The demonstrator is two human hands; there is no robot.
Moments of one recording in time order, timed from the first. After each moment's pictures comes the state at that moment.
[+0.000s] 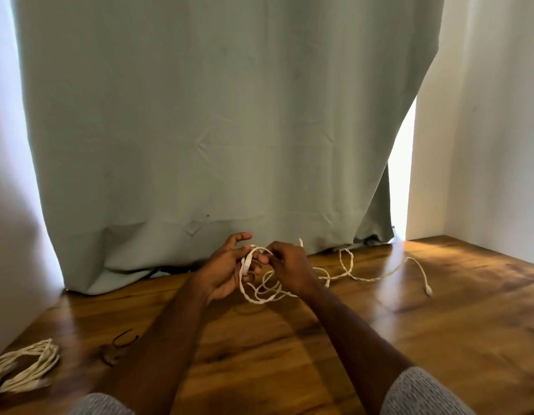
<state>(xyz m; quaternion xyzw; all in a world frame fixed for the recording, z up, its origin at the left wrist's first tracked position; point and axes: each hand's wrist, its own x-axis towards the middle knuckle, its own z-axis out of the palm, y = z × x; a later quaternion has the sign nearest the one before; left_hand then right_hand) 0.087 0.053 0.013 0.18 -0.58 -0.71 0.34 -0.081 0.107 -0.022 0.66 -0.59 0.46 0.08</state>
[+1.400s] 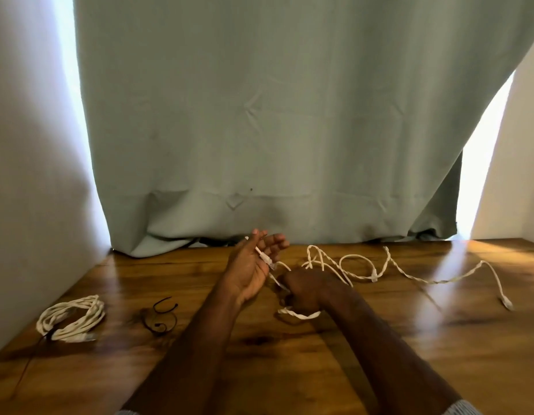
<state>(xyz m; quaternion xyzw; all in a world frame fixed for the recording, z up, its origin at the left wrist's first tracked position) 0.105 0.023 -0.041 0.11 -0.42 -0.75 0.50 -0.029 0.081 -0.045 0.75 -0.66 -0.02 -0.01</state>
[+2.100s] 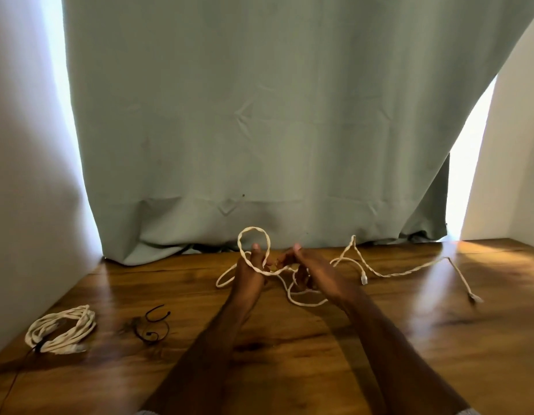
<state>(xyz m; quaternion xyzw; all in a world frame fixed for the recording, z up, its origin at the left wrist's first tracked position) 0.079 0.006 -0.076 0.35 -0.58 -0.51 0.54 -0.058 0.107 -0.038 0.63 -0.56 0.46 -0.27</state>
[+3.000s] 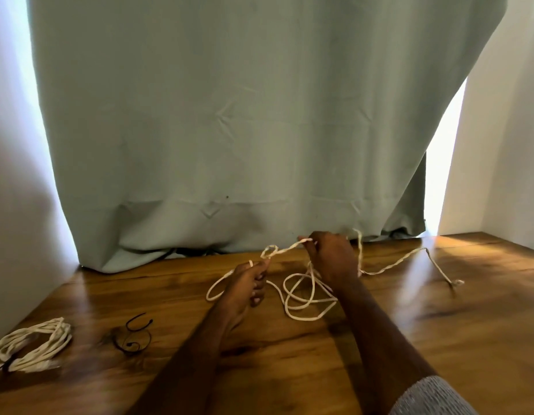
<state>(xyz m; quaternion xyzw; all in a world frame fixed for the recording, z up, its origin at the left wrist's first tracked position) 0.080 0.027 -0.073 0.29 -0.60 -0.64 0.39 -0.113 0.085 -0.033 0.55 -0.72 0.38 0.21</state>
